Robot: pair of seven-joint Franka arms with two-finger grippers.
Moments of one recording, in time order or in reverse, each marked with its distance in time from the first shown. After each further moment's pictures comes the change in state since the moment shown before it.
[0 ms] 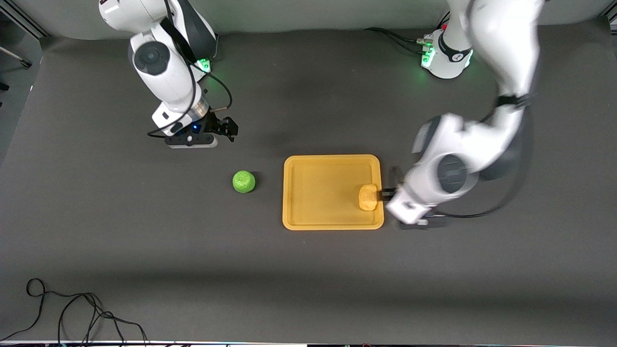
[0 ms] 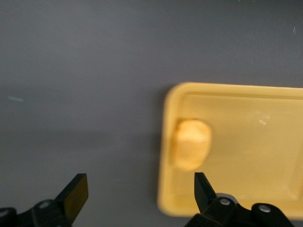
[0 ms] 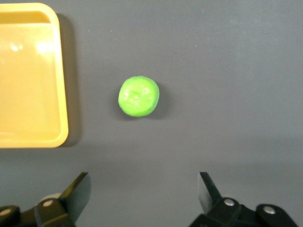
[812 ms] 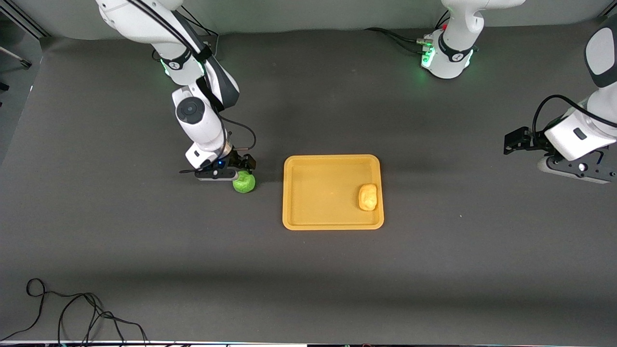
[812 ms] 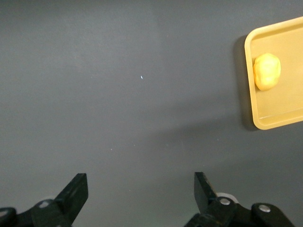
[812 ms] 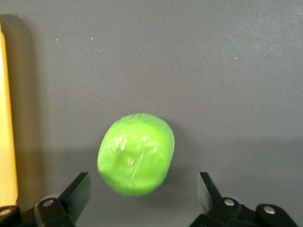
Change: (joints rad) left arm 0.287 -0.396 0.004 -0.227 0.052 -0.145 0.530; right arm 0.000 0.375 -0.012 -0.023 -0.022 0.496 0.026
